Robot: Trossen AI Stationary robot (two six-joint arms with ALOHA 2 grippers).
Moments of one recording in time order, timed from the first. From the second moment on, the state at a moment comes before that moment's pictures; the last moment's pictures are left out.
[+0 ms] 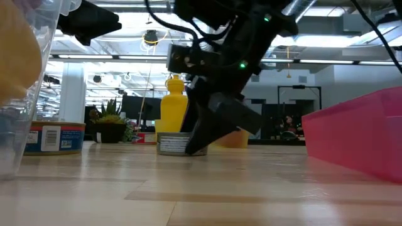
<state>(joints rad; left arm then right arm) -0.32 0.50 0.23 0.32 -0.58 0.10 0.29 2.14 1.41 -0.37 0.38 -0.21</state>
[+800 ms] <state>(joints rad) -0.32 0.50 0.23 0.32 -0.52 0.07 0.44 2.17 1.50 -0.66 0.70 -0.02</state>
